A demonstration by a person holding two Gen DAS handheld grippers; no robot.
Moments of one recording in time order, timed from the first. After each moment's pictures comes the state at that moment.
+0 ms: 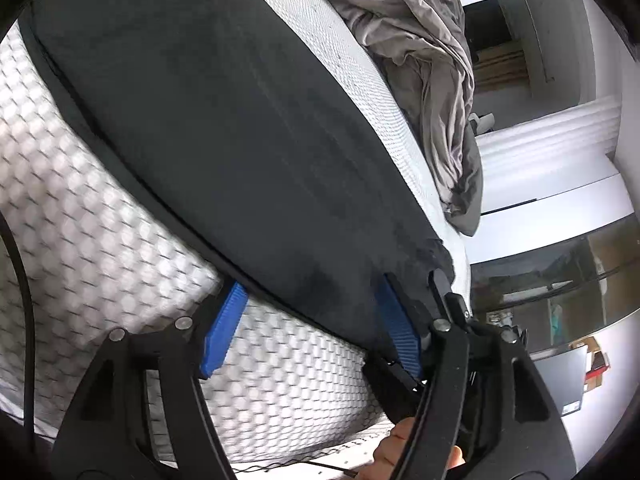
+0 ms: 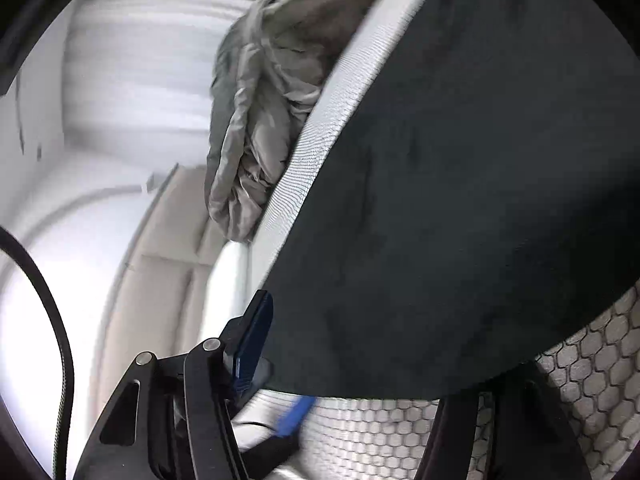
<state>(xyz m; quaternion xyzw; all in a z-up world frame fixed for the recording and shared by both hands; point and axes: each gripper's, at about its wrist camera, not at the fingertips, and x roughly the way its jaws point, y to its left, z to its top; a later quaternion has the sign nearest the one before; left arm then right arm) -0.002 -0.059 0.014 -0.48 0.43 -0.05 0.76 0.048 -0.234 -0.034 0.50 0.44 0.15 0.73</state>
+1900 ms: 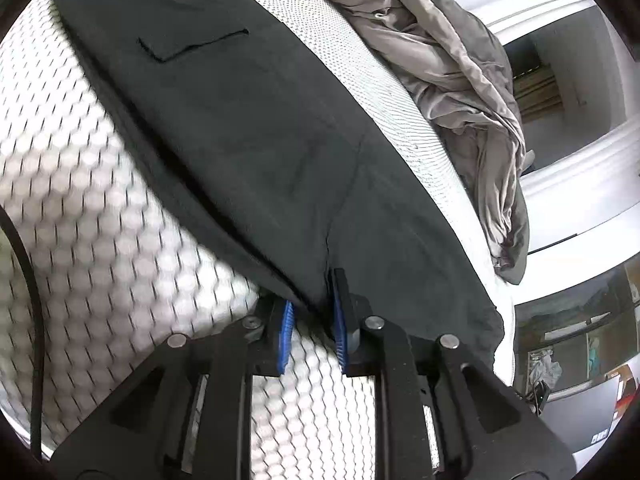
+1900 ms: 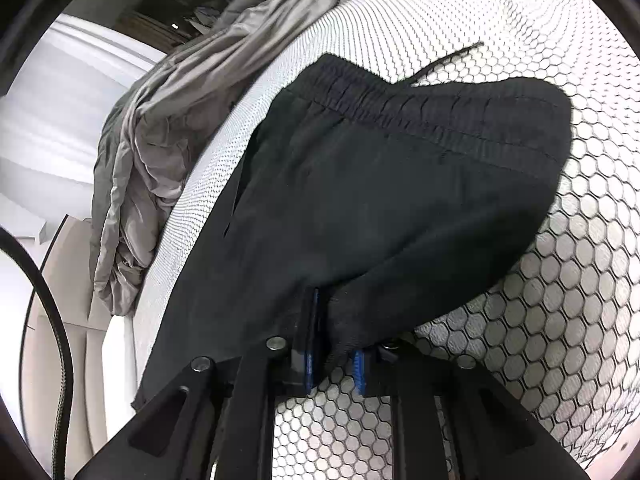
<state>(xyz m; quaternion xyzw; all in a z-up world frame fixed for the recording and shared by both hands) 0.004 0.101 -0.001 -0.45 0.41 0.05 0.79 0.062 -0.421 -0.007 0.39 0.48 -0.08 0.78</state>
